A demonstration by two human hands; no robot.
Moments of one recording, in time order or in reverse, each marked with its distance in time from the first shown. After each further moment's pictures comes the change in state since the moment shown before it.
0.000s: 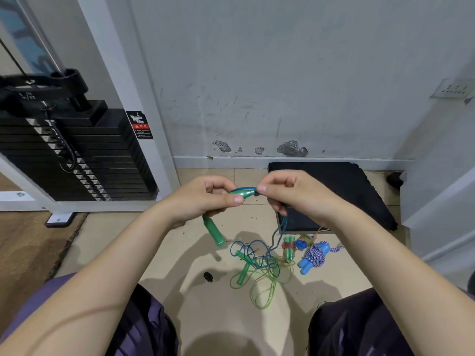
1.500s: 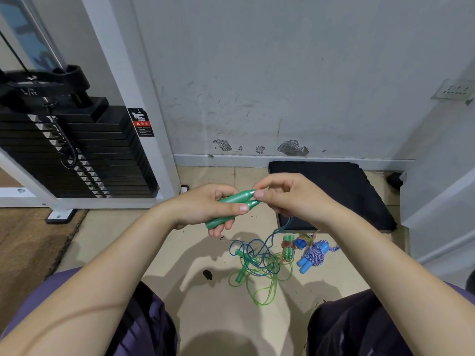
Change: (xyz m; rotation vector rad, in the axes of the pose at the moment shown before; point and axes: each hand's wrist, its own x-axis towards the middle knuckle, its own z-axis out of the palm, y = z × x) left_hand -0.001 0.000 0.006 0.104 -0.204 -0.124; right_hand -0.001 0.005 0.008 -0.041 0.020 0.030
